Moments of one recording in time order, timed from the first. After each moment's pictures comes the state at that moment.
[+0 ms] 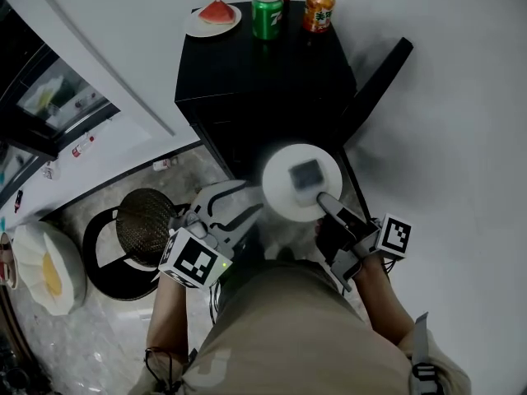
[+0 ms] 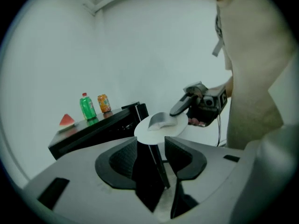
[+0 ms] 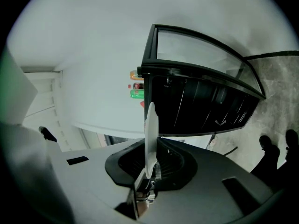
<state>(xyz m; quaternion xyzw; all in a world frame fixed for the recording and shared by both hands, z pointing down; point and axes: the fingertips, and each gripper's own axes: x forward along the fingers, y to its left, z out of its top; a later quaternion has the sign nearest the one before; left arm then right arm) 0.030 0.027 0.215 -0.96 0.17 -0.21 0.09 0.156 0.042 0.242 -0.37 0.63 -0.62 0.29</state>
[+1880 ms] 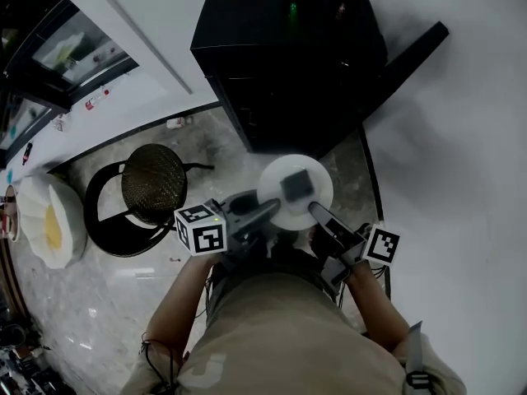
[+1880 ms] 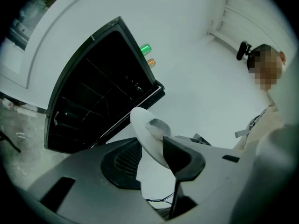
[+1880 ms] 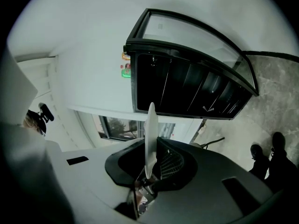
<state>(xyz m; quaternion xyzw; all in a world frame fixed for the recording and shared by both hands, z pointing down) 0.036 0.090 0.317 -0.87 0.17 -0.01 -0.45 0.118 0.108 0.308 -0.33 0.67 -0.63 0.20</state>
